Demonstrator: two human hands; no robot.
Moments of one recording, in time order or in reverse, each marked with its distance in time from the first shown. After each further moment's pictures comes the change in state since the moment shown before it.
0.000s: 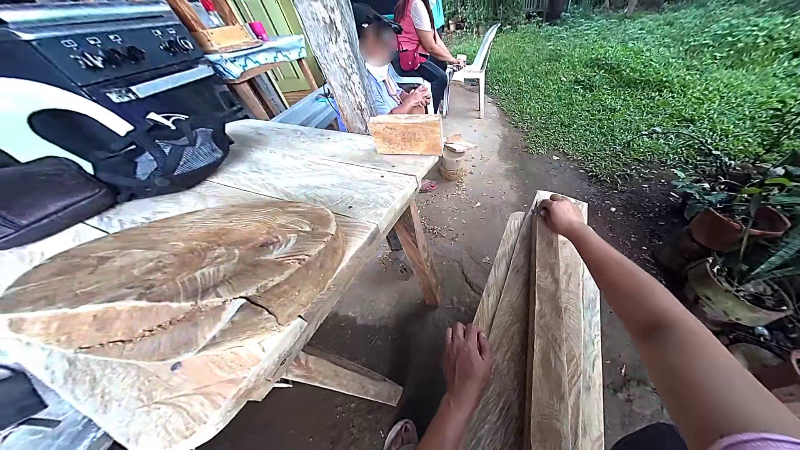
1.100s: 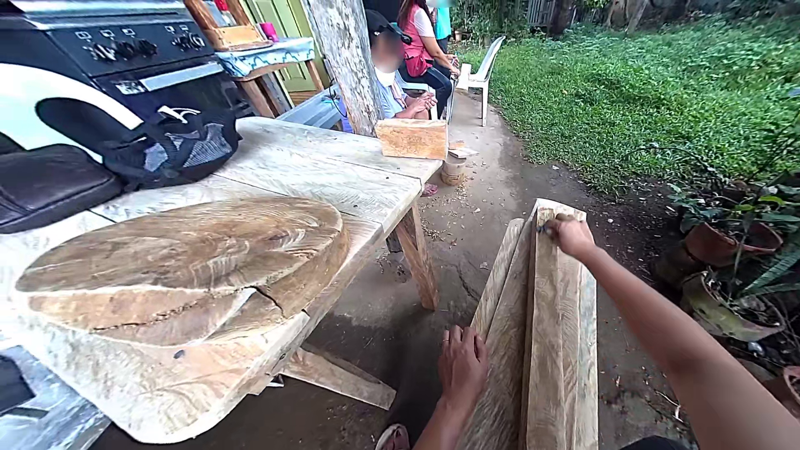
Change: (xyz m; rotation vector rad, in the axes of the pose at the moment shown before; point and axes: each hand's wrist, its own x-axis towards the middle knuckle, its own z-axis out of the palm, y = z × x) left_hand -0.001 0.002 -0.002 -0.017 -0.026 -0.027; right_hand -0.045 0.005 -0.004 -0.013 0.008 -0.076
